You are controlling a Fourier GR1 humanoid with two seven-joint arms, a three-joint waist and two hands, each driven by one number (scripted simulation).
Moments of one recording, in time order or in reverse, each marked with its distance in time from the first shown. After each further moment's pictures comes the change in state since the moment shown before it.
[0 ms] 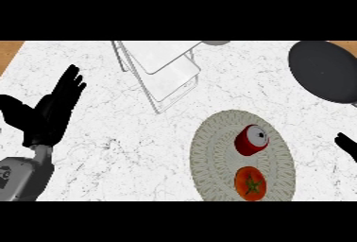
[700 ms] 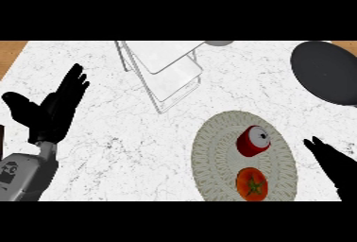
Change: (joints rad) left arm -0.024 -0.021 0.003 0.042 -0.017 -0.021 -0.015; right arm -0.269 -0.115 0.375 0.060 0.158 0.023 0.429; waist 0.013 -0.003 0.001
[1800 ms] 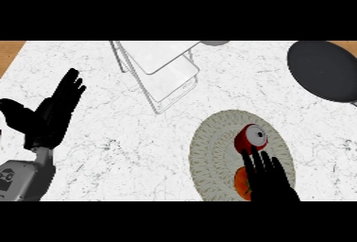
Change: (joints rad) left arm 0.048 -0.031 0.052 -0.027 -0.040 -0.032 0.009; right arm -0.087 0.444 0.433 0.276 0.637 0.026 0.071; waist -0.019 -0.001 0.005
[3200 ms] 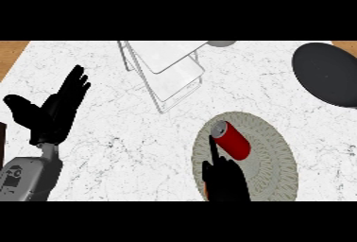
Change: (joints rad) left arm -0.026 -0.091 0.072 0.001 -0.101 -0.077 0.036; right arm -0.074 0.307 -0.004 0.361 0.198 0.008 -0.236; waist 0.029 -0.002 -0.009
